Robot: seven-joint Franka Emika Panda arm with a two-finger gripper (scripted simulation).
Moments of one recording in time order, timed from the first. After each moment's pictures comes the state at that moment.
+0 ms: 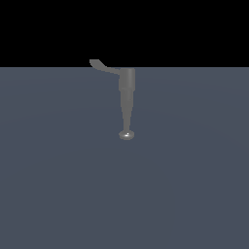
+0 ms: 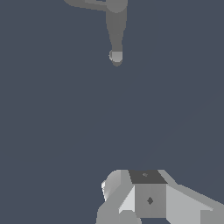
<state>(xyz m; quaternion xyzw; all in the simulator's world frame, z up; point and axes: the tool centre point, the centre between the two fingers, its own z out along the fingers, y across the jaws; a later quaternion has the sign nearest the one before) -0.247 -0.008 0.488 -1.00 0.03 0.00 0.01</state>
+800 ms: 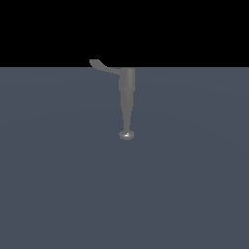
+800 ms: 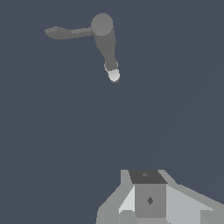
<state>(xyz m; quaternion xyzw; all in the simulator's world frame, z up) -0.190 -0.001 0.486 -0.99 0.13 0.01 0.04</state>
